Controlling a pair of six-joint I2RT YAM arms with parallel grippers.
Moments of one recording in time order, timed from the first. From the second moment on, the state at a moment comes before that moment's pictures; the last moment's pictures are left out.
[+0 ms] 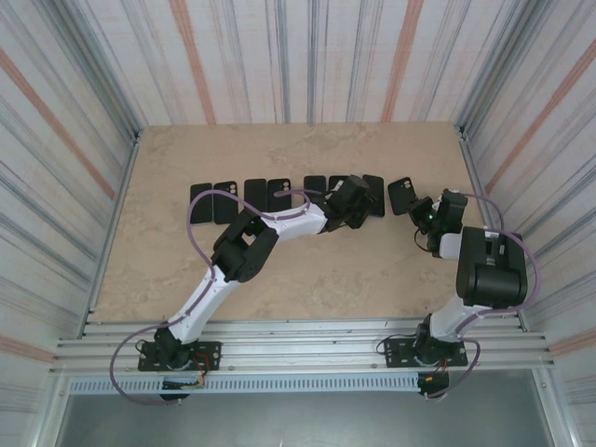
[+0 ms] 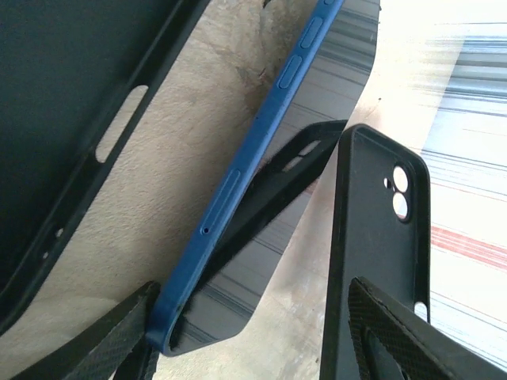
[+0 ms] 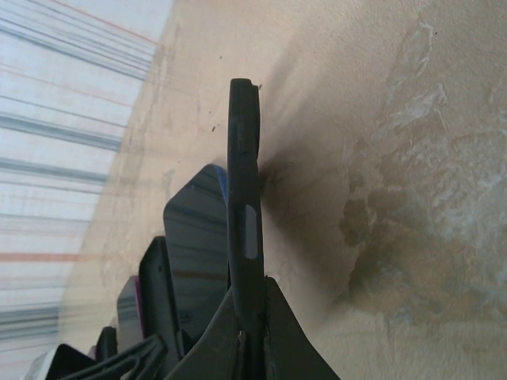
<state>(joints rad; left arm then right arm) -0.88 2.46 1.90 -0.08 0.01 -1.57 -0.18 1.66 0.56 0.57 -0.36 0.91</state>
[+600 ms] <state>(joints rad) -0.88 2.45 1.92 -0.14 0.01 -1.51 -0.18 1.83 0.62 0.69 -0.39 0.95</state>
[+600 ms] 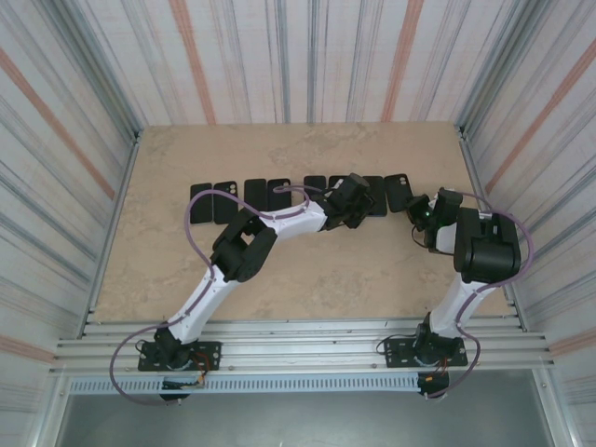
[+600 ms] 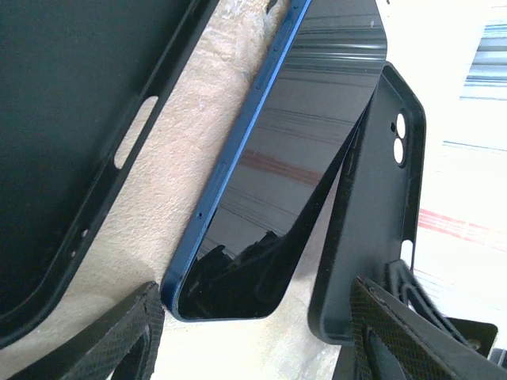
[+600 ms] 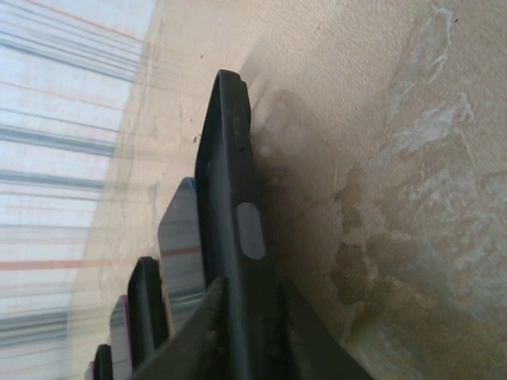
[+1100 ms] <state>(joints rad) -0.87 2.35 1.90 -0.16 0.01 -1.43 -0.18 1.77 0.62 0.60 -0.37 0.88</state>
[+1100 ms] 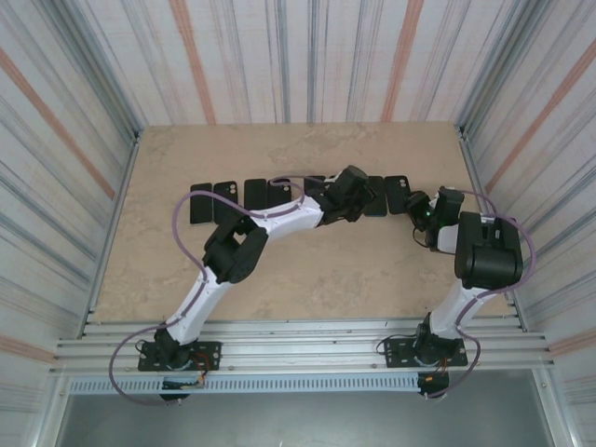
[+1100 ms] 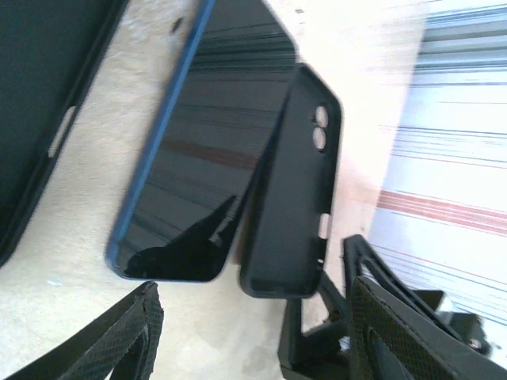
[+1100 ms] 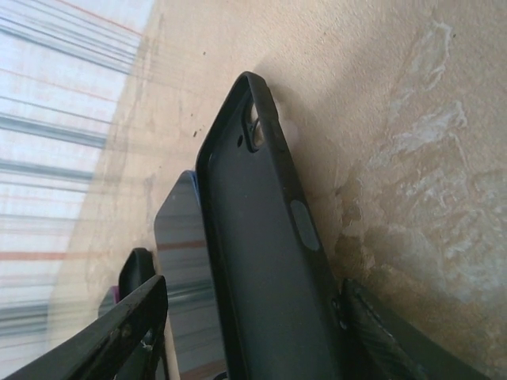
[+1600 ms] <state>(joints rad) -0.85 2.16 1.80 -0.20 -0.01 -1.13 -0.18 1.60 0.63 0.36 -0.29 0.73</state>
